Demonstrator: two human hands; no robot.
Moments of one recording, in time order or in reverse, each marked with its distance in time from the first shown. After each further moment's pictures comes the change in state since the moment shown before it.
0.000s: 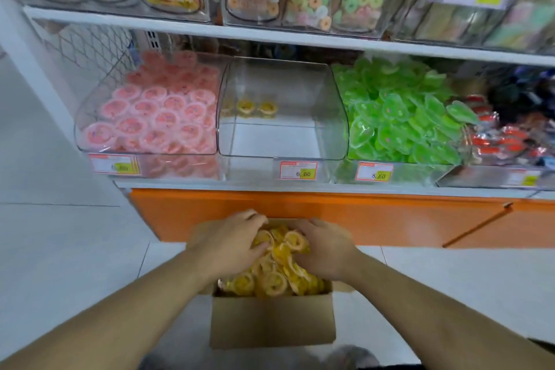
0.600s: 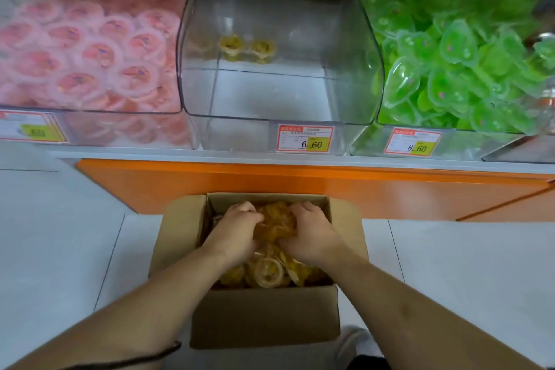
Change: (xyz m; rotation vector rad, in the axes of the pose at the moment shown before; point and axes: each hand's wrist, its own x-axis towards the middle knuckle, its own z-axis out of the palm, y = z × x) left_hand 0.075 -0.045 0.133 -0.209 -0.087 -0.183; right_hand 0.070 0.034 0.088 0.236 -0.042 0.224
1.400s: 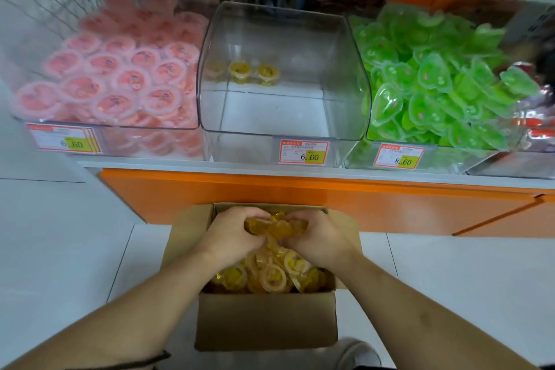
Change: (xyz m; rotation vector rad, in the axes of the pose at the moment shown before) left_hand -0.032 0.017 -0.049 -0.394 0.083 -0.087; right_hand -0.039 -0.027 -0.050 0.219 0.029 -0.034
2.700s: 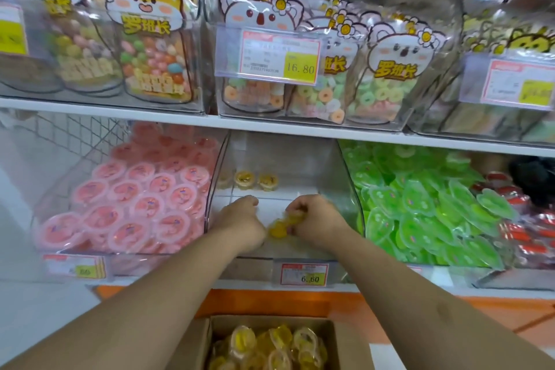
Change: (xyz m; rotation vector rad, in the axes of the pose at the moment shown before) left_hand 0.086 0.139 -0.139 0.121 0.202 -0.165; right_hand 0.116 -0.118 -0.134 -0.041 0.233 -0.104
